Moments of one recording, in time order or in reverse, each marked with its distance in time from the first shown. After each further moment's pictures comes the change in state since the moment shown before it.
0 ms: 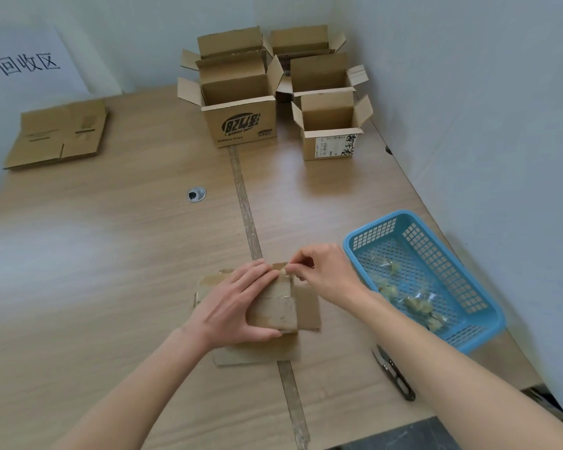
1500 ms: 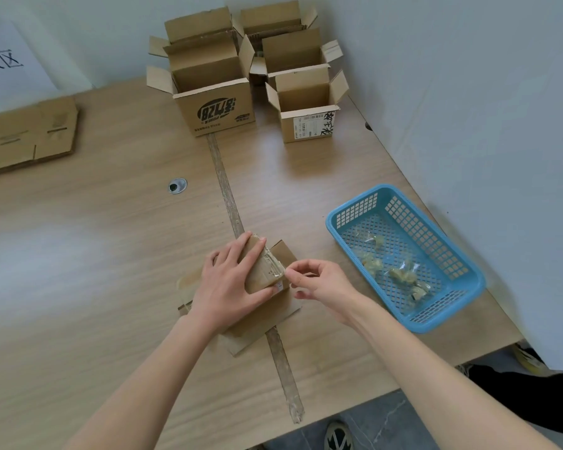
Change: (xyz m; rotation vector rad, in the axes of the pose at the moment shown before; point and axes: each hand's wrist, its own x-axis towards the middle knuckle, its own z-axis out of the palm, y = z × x) left_hand 0.015 0.017 0.020 0.153 -0.009 -0.331; right_hand -0.056 0.036 0.030 0.968 -0.069 0.448
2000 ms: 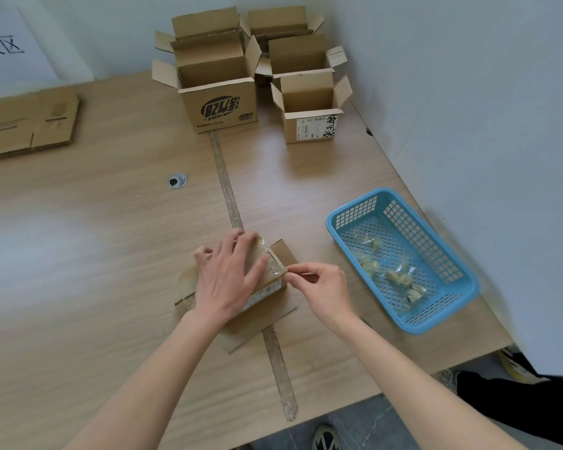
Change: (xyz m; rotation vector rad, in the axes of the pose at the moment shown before) left_hand 0.006 0.013 -0.001 -0.012 0.134 -0.193; right_hand -0.012 0.009 0.011 -0.421 0.256 -0.329
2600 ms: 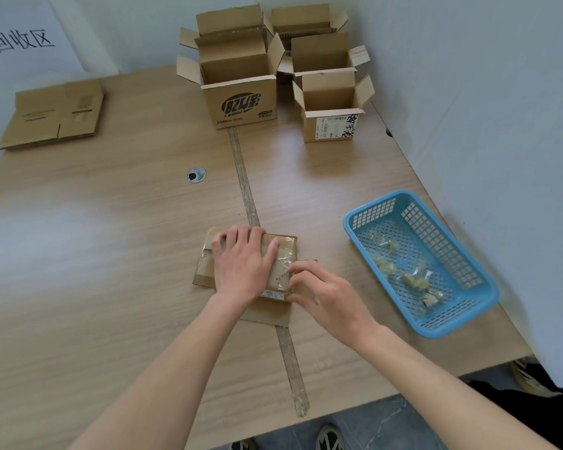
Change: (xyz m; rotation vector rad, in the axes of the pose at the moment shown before) left_hand 0.014 0.001 0.008 0.135 -0.075 -0.166; right_hand -0.015 -0.006 -0.004 -0.564 -0.181 -0.715
